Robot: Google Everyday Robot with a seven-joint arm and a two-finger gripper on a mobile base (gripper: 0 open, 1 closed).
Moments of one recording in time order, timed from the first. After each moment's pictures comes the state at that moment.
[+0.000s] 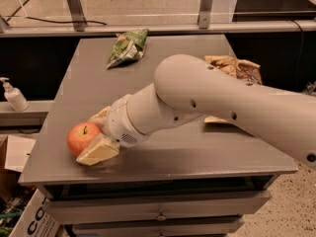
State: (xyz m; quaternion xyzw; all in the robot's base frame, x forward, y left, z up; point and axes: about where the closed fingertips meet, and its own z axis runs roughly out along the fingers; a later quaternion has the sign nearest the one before) arm 0.423 0.145 0.834 -0.64 0.62 0.28 0.34
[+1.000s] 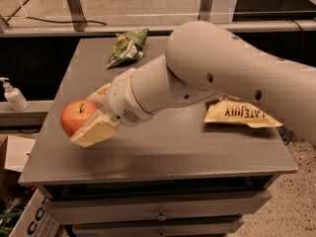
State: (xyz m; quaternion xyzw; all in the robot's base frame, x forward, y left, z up) arm 0.431 0.139 0.897 -0.62 0.63 0.29 0.37
